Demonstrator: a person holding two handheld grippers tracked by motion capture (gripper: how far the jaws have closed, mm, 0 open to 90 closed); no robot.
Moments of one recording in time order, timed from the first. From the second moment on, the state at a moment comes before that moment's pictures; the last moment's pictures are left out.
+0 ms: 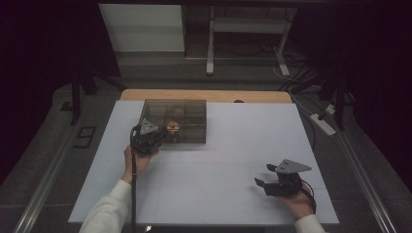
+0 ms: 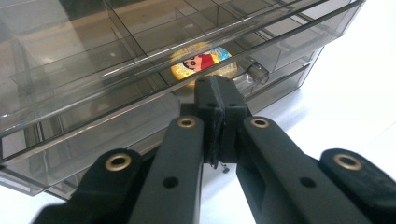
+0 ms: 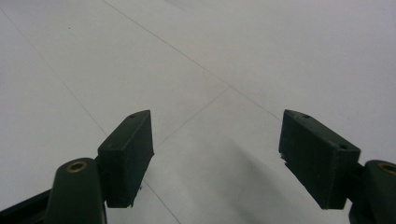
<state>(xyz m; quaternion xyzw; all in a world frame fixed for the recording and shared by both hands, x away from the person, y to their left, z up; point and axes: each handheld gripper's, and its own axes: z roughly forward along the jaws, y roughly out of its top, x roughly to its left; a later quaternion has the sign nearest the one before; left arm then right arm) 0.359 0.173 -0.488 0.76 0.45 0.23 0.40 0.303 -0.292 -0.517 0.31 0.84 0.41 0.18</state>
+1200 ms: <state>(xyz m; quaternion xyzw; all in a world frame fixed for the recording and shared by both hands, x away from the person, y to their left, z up) 0.363 0.175 -0.487 0.76 0.45 0.23 0.41 0.303 -0.294 -0.516 0.31 0.84 0.41 0.18</state>
